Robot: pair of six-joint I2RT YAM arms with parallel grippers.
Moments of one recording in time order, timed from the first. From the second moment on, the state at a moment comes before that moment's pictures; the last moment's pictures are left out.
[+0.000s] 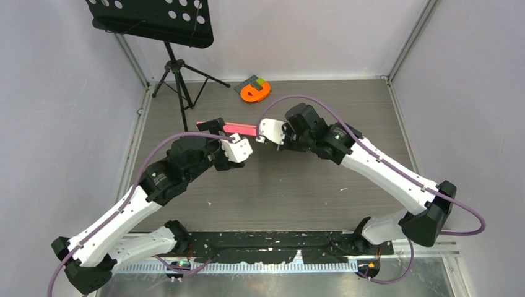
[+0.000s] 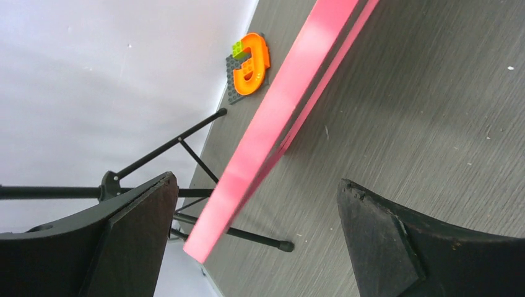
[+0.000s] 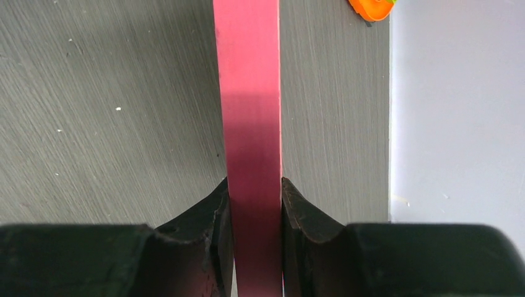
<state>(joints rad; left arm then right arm) -0.80 0.90 1.03 -0.49 -0.18 0.79 0.84 1.36 1.39 -0.79 0.15 -0.75</state>
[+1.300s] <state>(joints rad) -0.78 0.86 1.02 -0.49 -0.21 0.73 0.49 1.56 1.85 -1.06 -0.19 -0.26</state>
